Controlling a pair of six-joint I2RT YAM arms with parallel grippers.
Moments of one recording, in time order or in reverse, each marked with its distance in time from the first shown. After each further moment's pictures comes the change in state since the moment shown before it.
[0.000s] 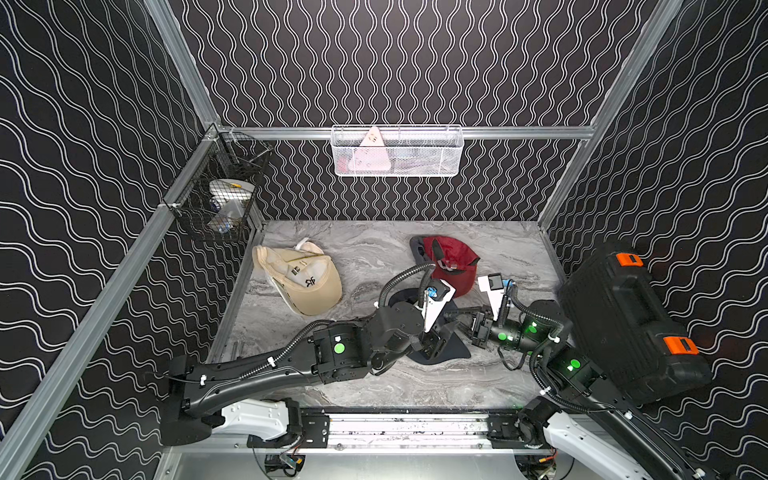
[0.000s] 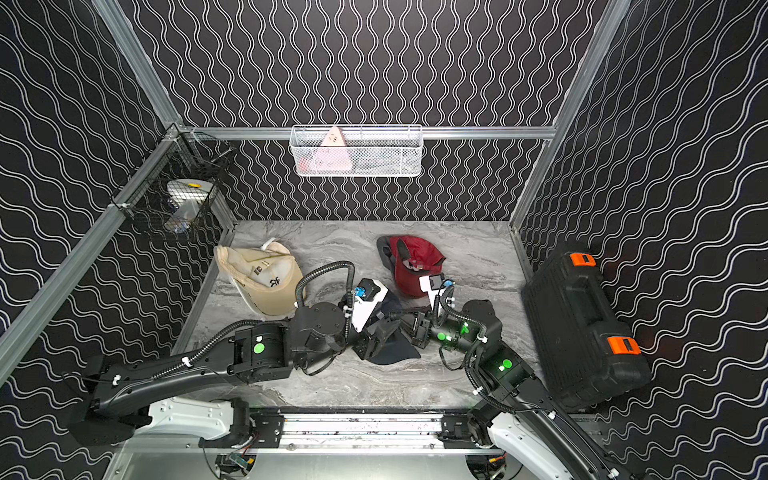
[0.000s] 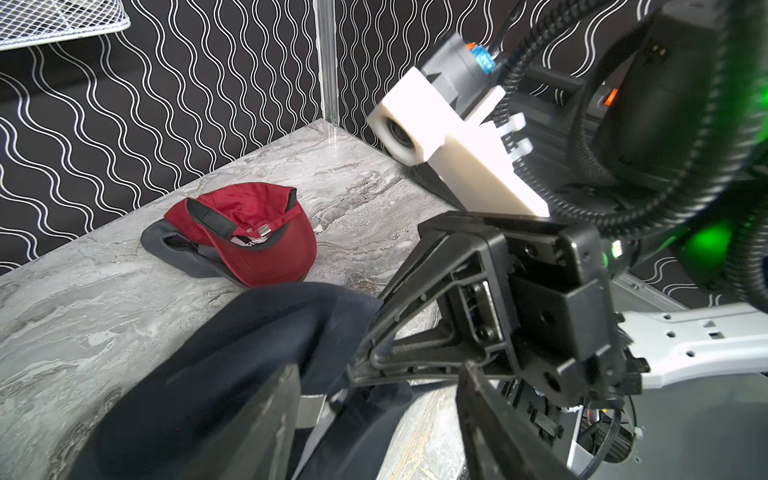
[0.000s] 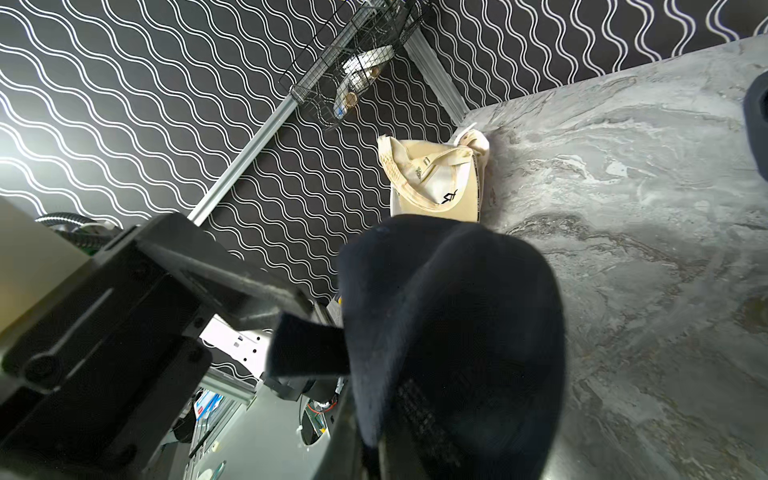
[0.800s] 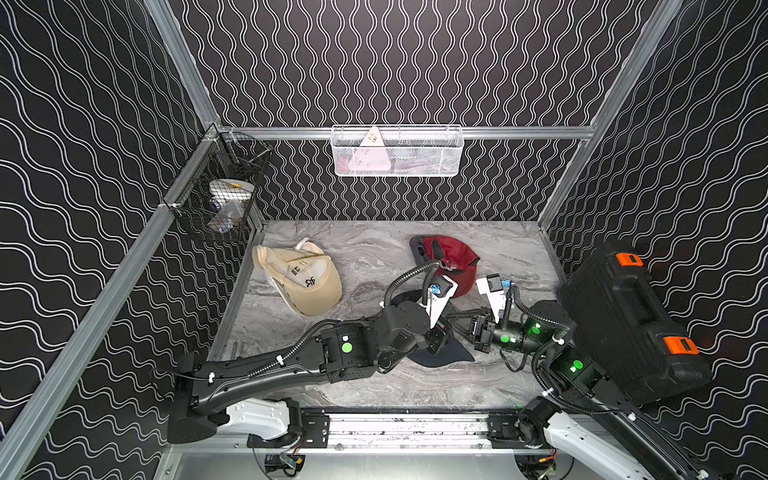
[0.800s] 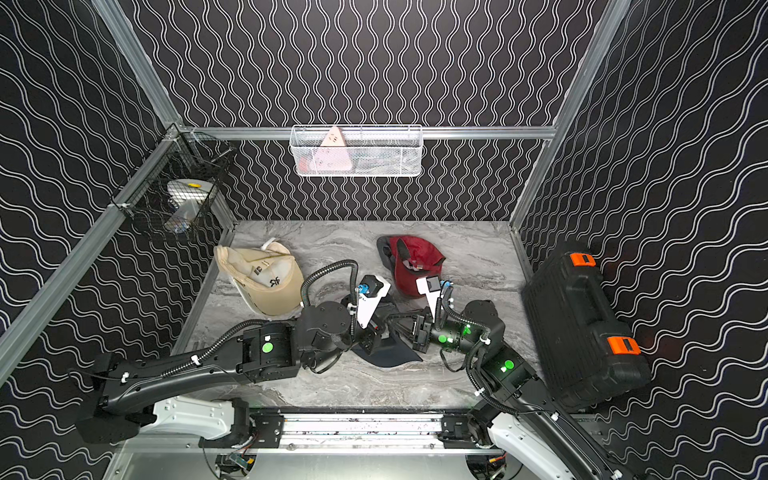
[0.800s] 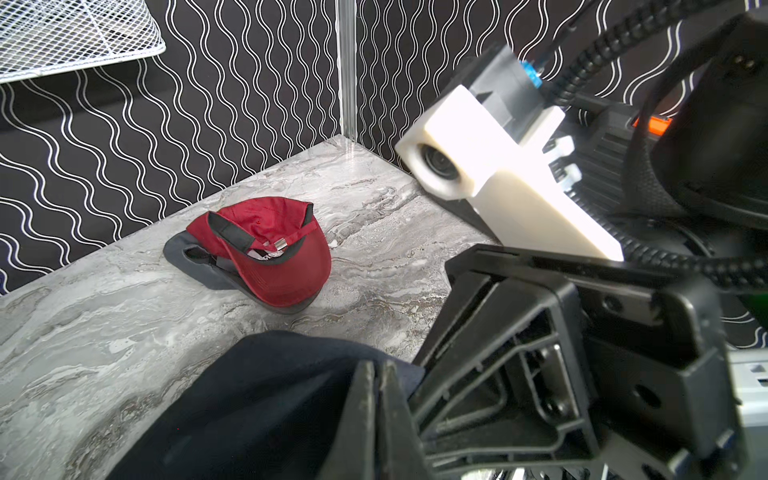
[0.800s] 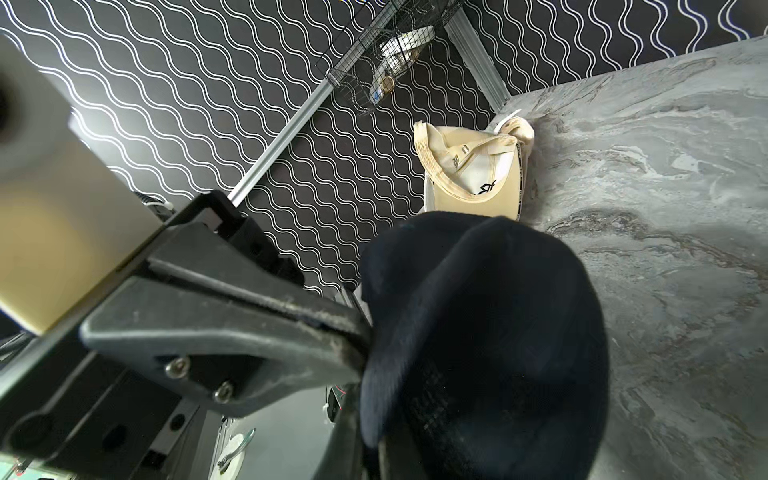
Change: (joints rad) left arm -0.001 0.024 0.004 0.060 -0.063 0.019; right arm 0.021 -0.011 0.022 0.005 -0.079 0.010
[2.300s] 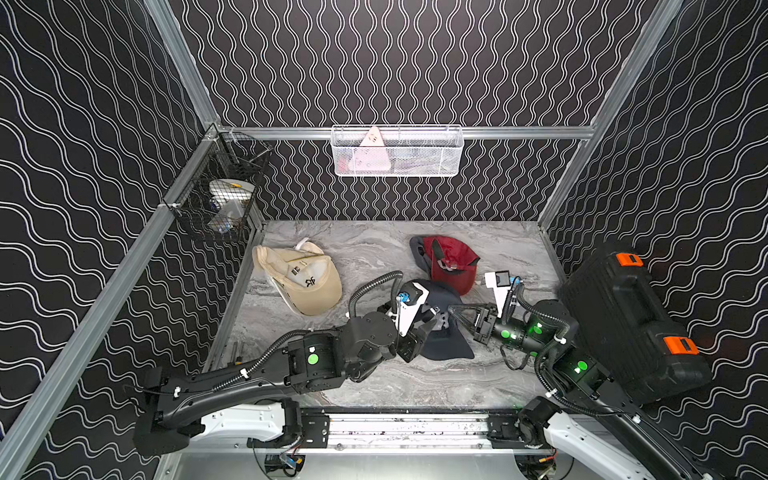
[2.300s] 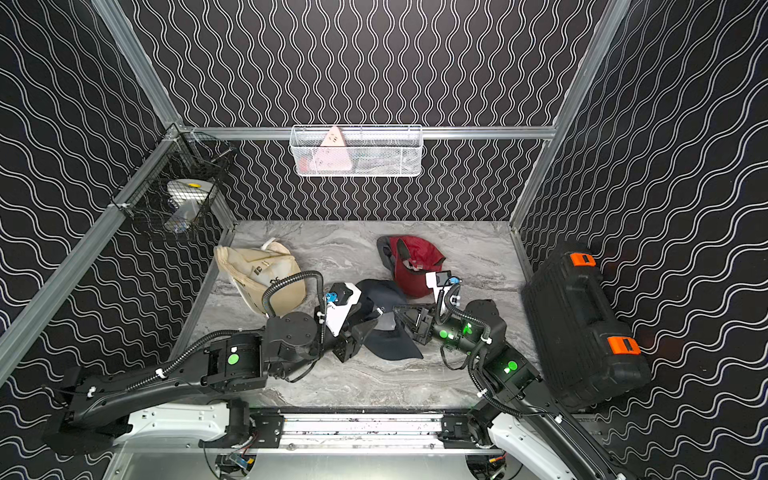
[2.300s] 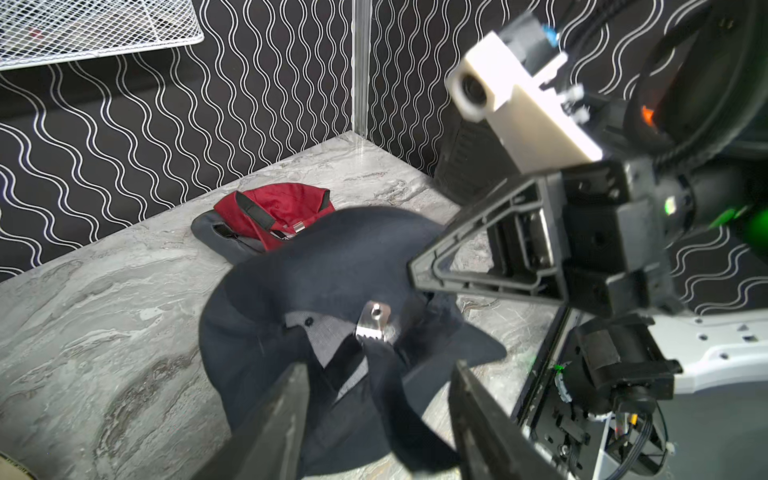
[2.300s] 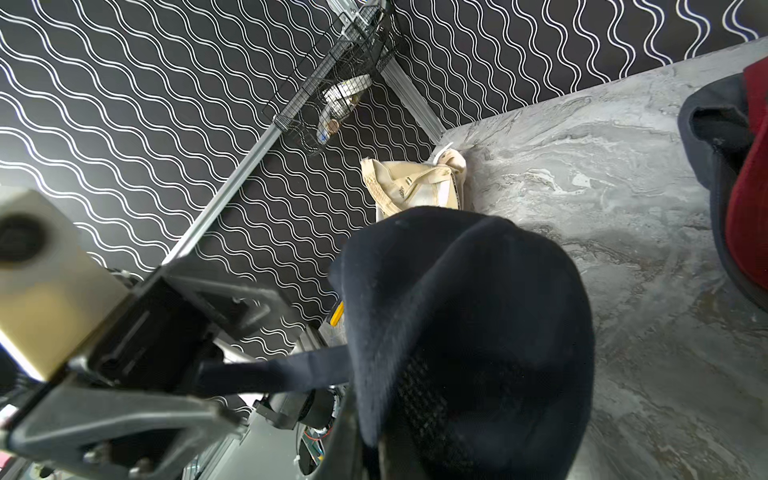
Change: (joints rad) left arm 0.000 -0.210 -0.177 -0.023 0.001 -0.018; right arm 0.001 -0.011 0.039 -0.072 0.195 0.031
